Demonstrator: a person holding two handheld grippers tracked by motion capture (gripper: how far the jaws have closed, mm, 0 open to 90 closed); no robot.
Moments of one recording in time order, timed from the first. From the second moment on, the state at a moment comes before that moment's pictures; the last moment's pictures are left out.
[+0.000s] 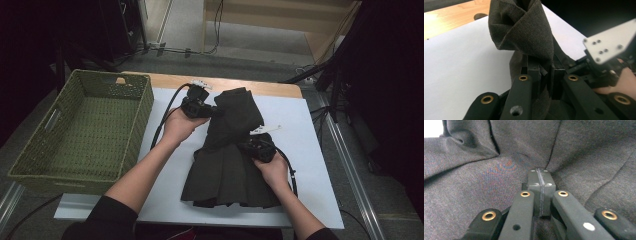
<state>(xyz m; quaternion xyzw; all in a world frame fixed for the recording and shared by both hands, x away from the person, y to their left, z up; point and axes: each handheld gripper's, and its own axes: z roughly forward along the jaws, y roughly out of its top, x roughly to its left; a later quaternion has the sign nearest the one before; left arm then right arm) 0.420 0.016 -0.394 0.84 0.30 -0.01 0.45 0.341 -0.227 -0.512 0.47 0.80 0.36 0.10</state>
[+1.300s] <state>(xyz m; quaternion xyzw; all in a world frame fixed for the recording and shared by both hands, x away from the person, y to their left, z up) 0.365 0.025 -0.398 0.85 0.25 -0.07 0.47 0.339 -0.287 -0.515 0.52 0.77 0.36 0.10</state>
